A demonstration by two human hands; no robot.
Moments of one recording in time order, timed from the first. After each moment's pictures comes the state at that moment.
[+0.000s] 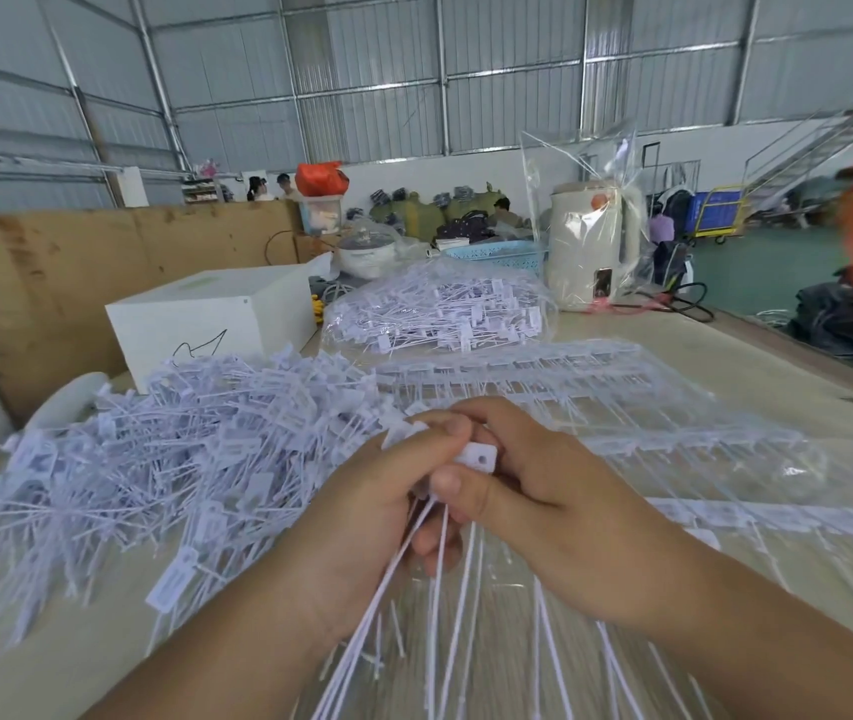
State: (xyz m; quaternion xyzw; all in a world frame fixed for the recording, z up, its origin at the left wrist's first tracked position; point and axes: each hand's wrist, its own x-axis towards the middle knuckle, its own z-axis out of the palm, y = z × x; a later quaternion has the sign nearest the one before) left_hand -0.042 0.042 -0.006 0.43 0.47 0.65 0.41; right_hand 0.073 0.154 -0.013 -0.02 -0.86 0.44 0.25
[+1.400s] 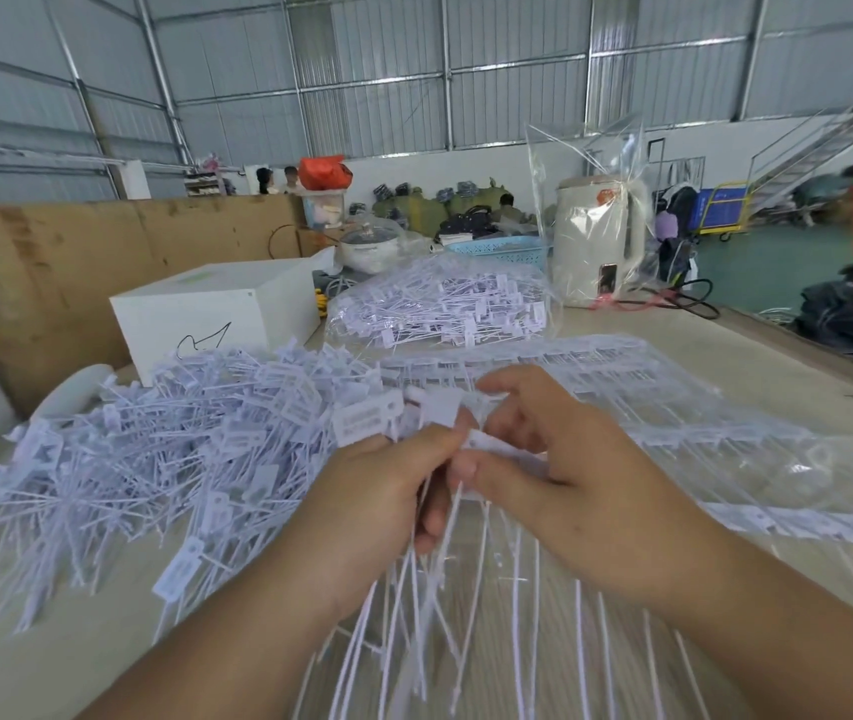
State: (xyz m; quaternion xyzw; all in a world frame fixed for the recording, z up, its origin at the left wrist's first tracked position) left_hand -0.042 0.044 -0.008 0.38 0.64 0.62 0.23; right_hand 0.078 0.157 -0.009 -0.10 -0.88 0.36 0.30
